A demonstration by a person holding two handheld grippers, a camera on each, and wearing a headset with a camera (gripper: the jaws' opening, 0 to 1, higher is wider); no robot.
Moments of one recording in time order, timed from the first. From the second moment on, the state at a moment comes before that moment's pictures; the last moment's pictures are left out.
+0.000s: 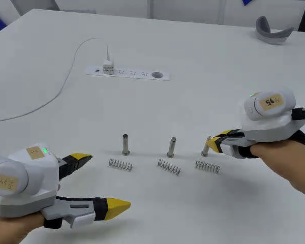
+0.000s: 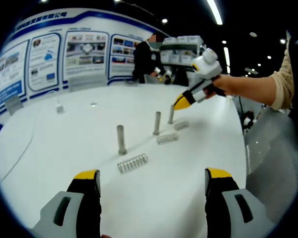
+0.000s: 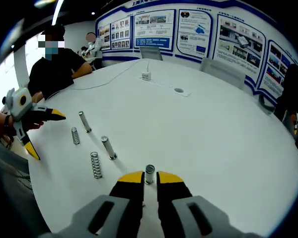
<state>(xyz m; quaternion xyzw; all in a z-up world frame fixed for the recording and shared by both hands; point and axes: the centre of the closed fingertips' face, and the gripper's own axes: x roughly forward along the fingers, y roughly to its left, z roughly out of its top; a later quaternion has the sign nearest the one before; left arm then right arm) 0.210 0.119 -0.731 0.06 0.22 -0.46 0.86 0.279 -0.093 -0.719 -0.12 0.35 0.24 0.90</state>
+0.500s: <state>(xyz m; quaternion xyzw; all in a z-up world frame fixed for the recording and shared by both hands) 0.211 0.117 -0.731 0.06 0.21 -0.46 0.86 0.265 -0.103 -0.725 -0.13 0.35 0.26 0.89</state>
